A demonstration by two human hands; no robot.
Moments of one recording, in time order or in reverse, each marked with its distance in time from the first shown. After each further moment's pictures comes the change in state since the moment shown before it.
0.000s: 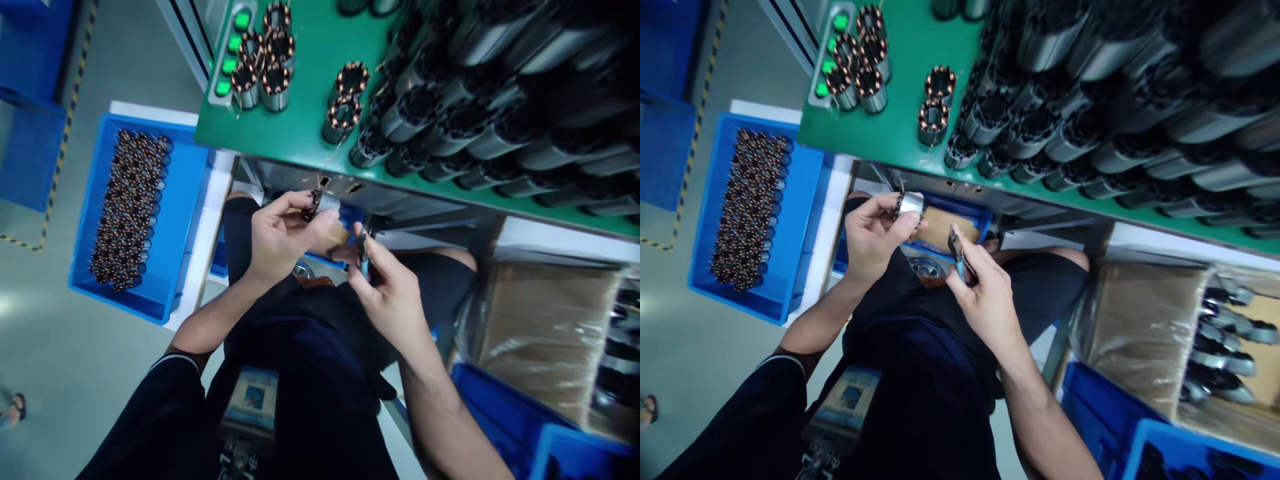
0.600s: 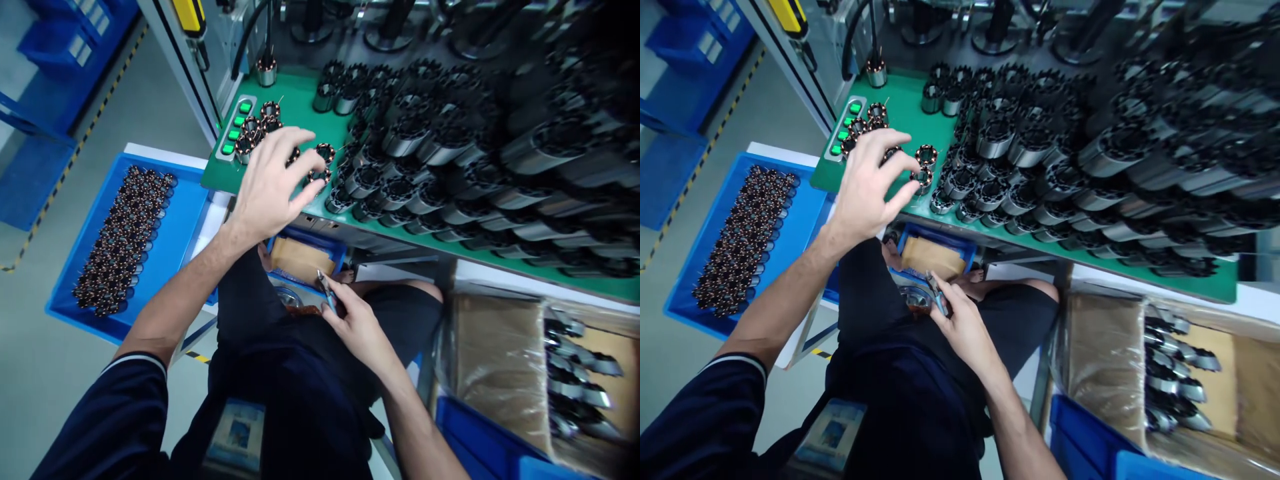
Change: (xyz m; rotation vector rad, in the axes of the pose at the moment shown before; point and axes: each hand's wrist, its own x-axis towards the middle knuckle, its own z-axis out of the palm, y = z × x) left_hand 0.155 -0.008 -0.040 0.940 -0.228 0.796; right_hand -0.006 0.024 0.006 -0.062 -0.258 0.098
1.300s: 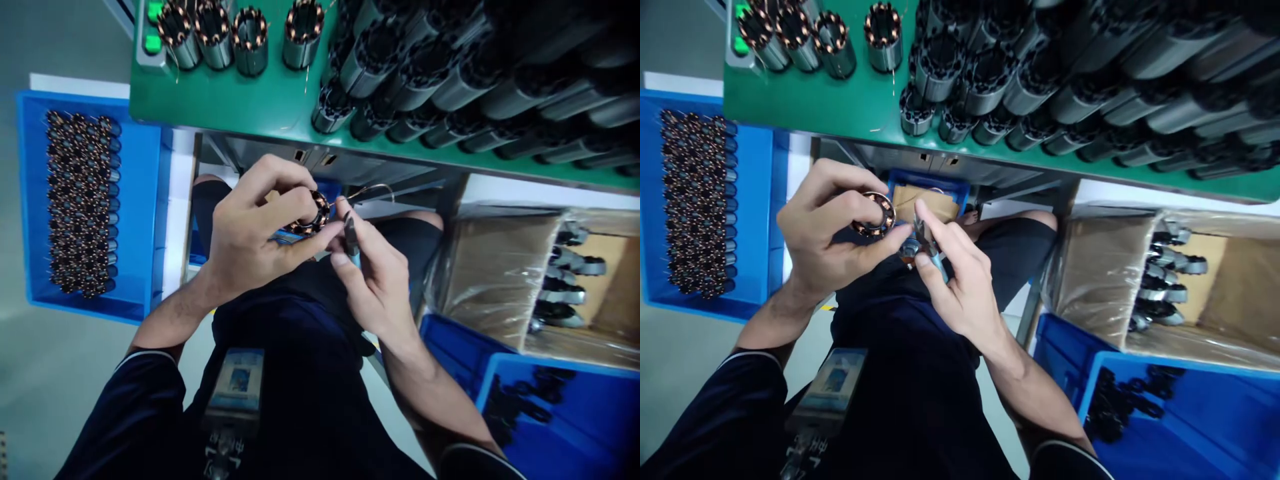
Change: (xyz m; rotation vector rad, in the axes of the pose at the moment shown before) left_hand -0.055 0.144 -0.045 -0.410 0.094 -0.106; right_hand -0.017 -0.060 -0.026 0.119 0.257 -0.116
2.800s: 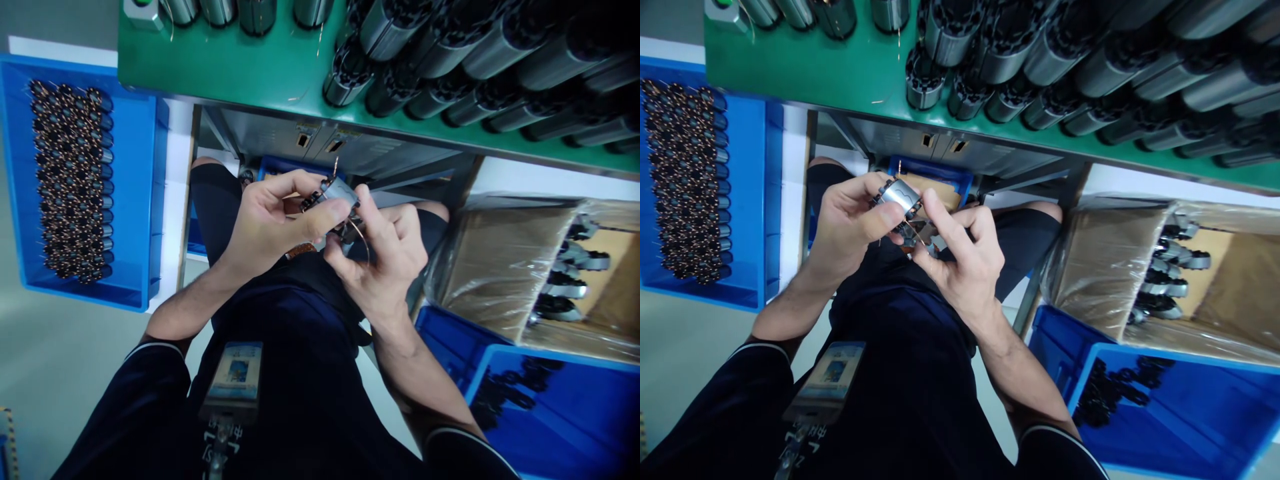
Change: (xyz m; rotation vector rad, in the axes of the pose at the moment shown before) left_hand -0.028 -0.004 0.036 -0.924 -0.067 -0.688; right_hand 0.005 0.018 0.017 -0.326 0.322 -0.255
